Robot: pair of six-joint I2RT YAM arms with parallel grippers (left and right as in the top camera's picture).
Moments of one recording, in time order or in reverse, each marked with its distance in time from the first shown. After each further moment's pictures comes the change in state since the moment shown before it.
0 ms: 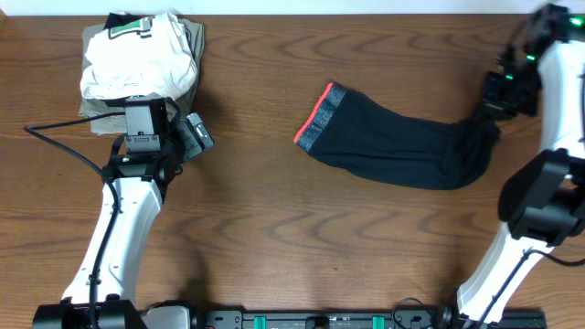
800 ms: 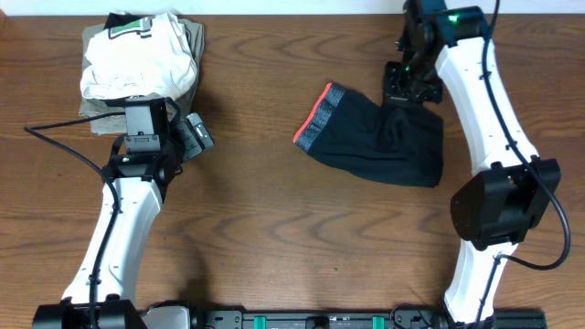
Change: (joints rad) left arm 0.000 0.000 0.000 0.000 0.000 0.000; right arm 0.412 -0.035 0.007 0.094 -0.012 0.229
